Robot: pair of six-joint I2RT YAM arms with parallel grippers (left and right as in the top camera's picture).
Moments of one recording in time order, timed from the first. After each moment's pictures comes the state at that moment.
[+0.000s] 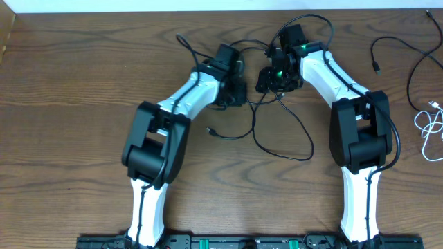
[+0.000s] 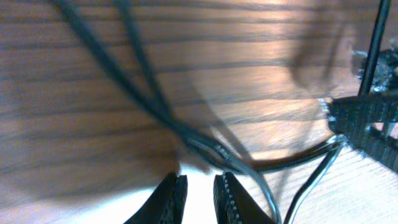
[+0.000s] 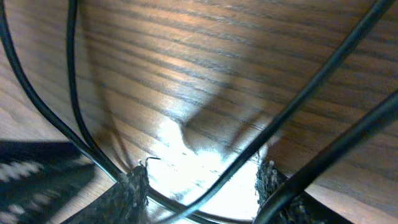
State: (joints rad) left arm -0.40 2.17 1.55 -0.61 0.28 -0.36; right arm 0.27 2.30 1.79 -0.81 -0.37 0.13
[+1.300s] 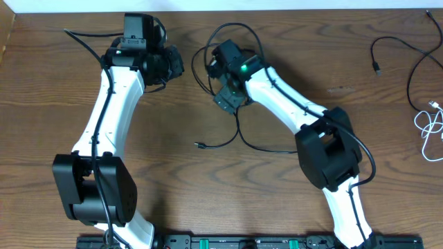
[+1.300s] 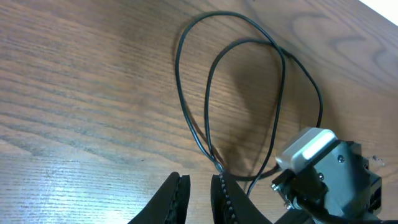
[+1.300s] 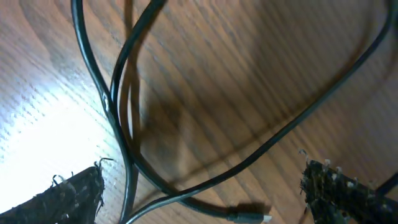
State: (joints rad) left arm -0.07 1.80 1.54 -0.77 0.28 -0.41; right arm 0.61 2.27 1.87 -0.81 0.11 -0.26
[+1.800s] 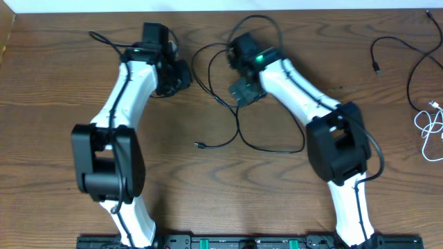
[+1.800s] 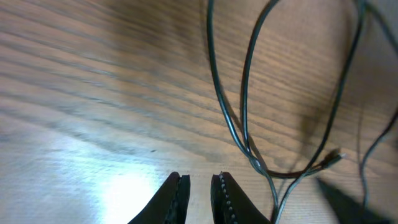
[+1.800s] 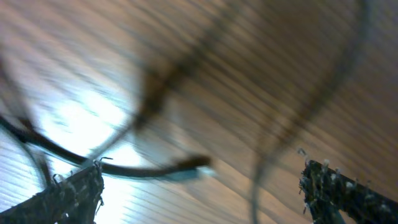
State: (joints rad) left arm -0.11 1.97 1.54 -0.80 0.25 -0.41; right arm 0.50 2.27 1.88 -0.91 0.12 -0.08
